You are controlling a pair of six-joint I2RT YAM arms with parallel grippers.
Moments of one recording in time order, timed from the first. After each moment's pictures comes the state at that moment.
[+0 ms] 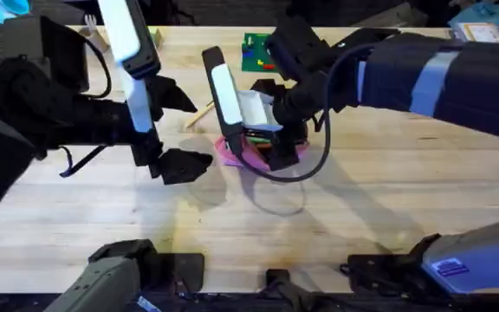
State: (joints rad) left arm 0.14 1.06 0.89 -1.03 0.78 1.18; right arm 0.65 1.70 1.22 -0.71 -0.23 -1.15
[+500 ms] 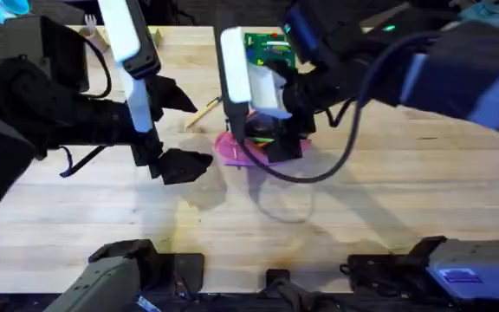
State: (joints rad) left arm 0.14 1.06 0.89 -1.03 0.78 1.18; right arm 0.65 1.55 1.22 -0.72 -0.22 -1.03
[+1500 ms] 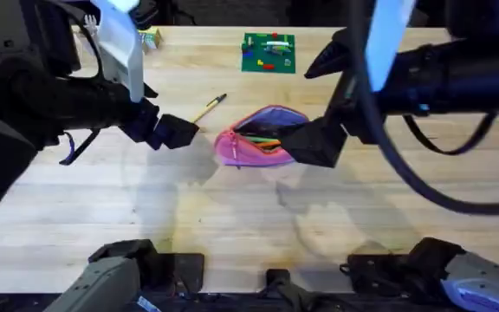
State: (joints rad) left arm 0.14 1.06 0.89 -0.79 0.43 0.70; right arm 0.65 1.10 1.22 -0.85 -0.22 -0.37
